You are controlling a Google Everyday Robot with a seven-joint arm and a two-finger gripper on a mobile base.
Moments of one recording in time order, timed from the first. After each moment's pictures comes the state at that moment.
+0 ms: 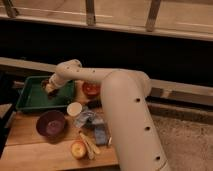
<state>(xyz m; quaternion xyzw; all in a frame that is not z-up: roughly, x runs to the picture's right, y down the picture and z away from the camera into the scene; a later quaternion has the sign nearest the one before) -0.315 -0.017 0.876 -0.31 -0.23 0.40 0.83</state>
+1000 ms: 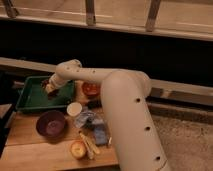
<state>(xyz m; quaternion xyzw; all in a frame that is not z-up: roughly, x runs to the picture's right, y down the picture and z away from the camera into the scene) -0.315 -0.017 0.876 -0.31 -0.23 0.40 0.83</state>
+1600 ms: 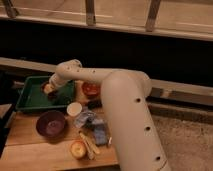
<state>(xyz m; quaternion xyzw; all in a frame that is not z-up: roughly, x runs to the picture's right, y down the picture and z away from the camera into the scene) -0.315 -0.017 0.876 -0.31 -0.23 0.40 0.83</state>
